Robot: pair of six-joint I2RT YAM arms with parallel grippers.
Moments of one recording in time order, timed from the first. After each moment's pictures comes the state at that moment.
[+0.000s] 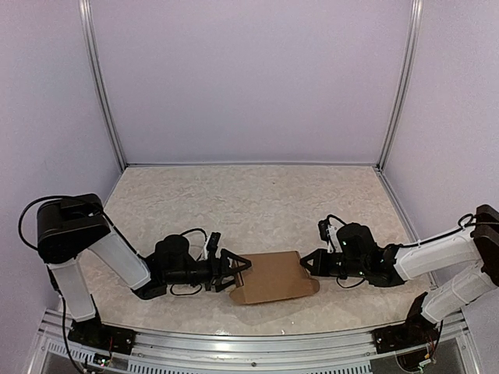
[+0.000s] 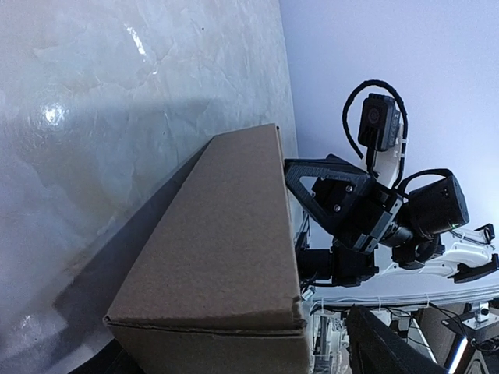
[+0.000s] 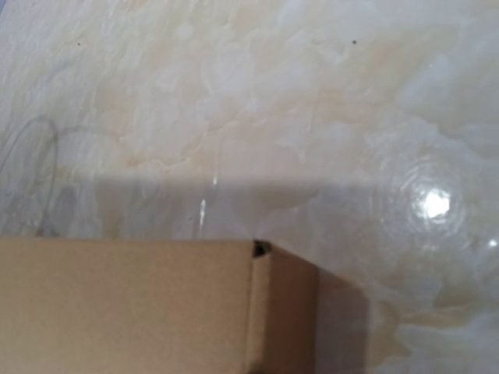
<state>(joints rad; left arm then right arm) -0.94 1.83 0.45 1.12 0.35 -1.26 0.85 1.37 0.39 0.38 -0.04 0.79</state>
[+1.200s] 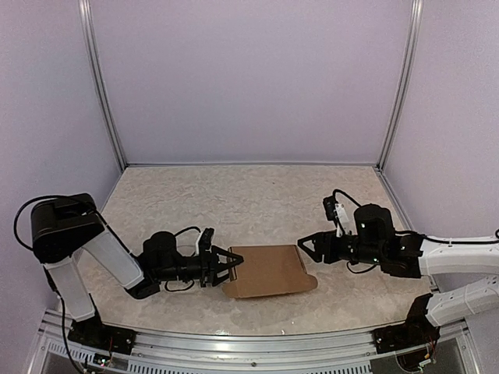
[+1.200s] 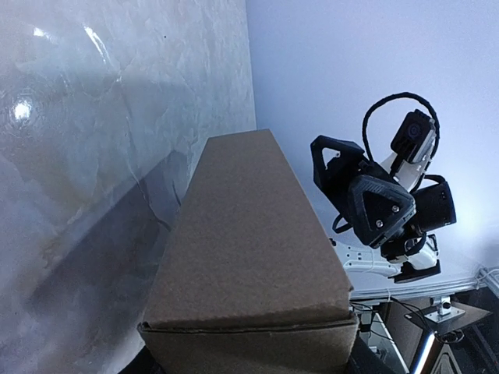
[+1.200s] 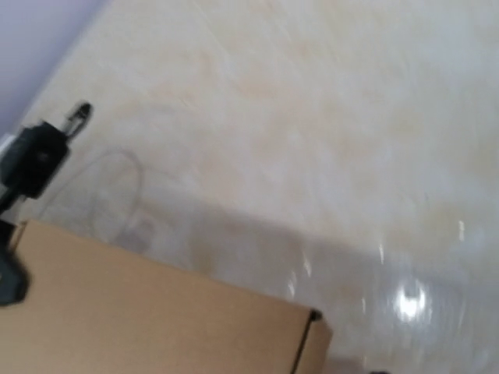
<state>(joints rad) -0.89 1.81 0.40 1.24 0.43 -1.35 0.85 1.12 0.48 0.18 -0.03 0.56</state>
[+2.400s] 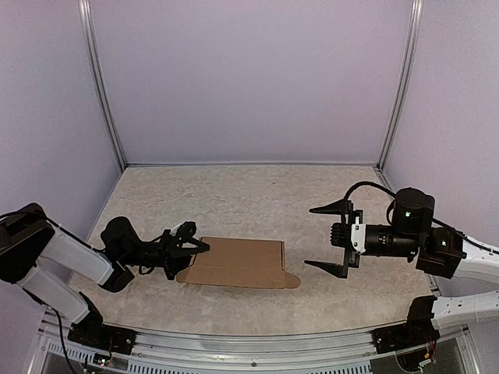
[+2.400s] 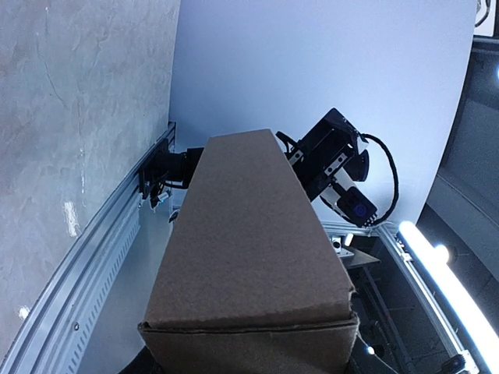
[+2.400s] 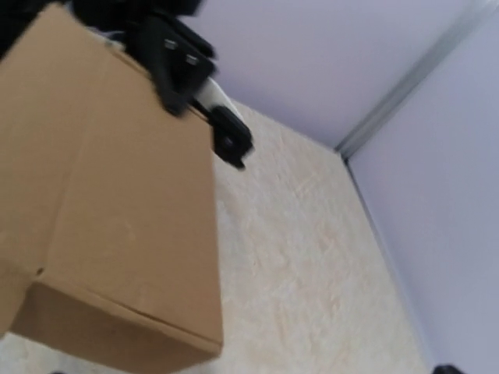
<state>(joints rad) -0.65 1.47 0.24 1.32 0.92 -1.76 0.93 0.80 0.62 -0.02 -0.32 -0.70</state>
